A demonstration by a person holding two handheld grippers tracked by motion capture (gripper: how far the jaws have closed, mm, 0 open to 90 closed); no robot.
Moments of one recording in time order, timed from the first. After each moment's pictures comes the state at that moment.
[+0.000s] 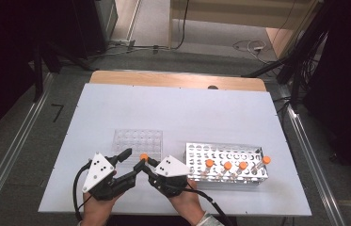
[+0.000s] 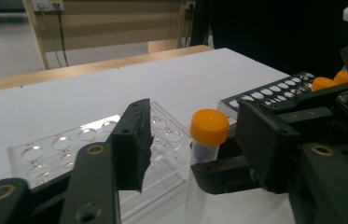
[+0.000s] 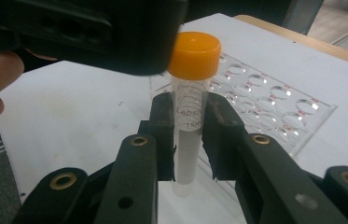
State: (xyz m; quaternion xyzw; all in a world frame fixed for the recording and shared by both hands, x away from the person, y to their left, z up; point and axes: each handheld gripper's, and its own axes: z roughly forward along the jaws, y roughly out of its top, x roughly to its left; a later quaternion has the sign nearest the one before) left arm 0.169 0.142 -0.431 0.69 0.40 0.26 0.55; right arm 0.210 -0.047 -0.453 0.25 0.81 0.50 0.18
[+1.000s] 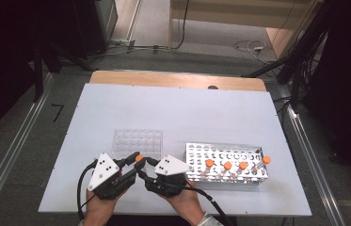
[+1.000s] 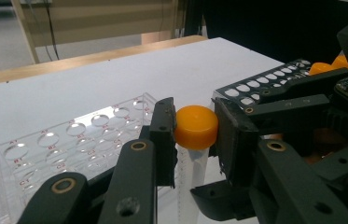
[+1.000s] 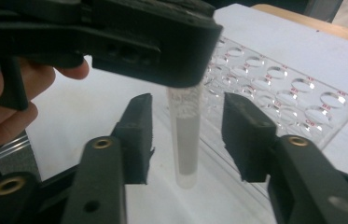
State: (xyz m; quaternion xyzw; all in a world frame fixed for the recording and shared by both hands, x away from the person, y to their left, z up) left arm 0.174 0.142 -0.436 0.70 0.40 0.25 0.54; right arm 0.213 -0.049 -0.453 0.25 0.82 0.50 0.14
